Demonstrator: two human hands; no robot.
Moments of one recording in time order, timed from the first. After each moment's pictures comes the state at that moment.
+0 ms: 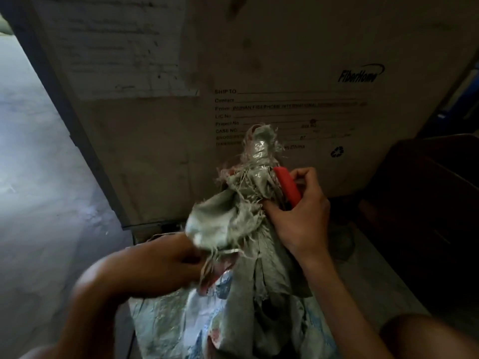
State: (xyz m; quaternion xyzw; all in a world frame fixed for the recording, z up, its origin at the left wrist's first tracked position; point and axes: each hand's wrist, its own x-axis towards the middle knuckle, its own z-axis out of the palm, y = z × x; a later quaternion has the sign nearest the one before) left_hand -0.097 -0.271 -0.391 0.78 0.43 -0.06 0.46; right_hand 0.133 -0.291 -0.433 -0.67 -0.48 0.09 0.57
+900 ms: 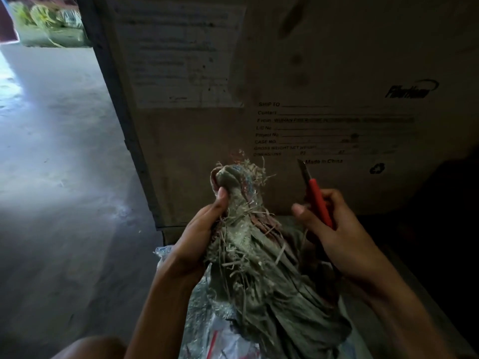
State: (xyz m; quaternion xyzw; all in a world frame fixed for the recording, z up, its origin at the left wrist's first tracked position) left_hand -0.086 -0.242 -0.431 0.41 0.35 0.43 0.72; right_hand 0.120 -0.309 -0.397 -0.60 -0.49 0.40 0.48
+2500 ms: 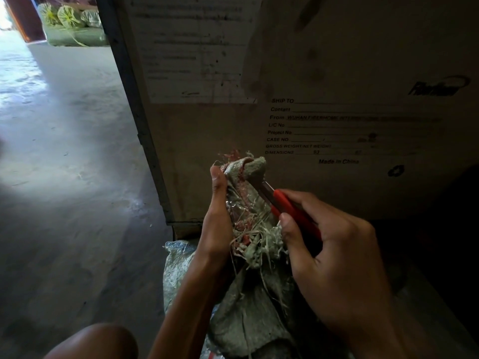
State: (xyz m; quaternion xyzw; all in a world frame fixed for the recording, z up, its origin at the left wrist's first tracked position) left_hand -0.060 -0.251 -0.427 0.40 0.33 0.54 0.66; right_hand 0.072 -0.338 -0.381 -0.61 -0.67 0.05 0.42
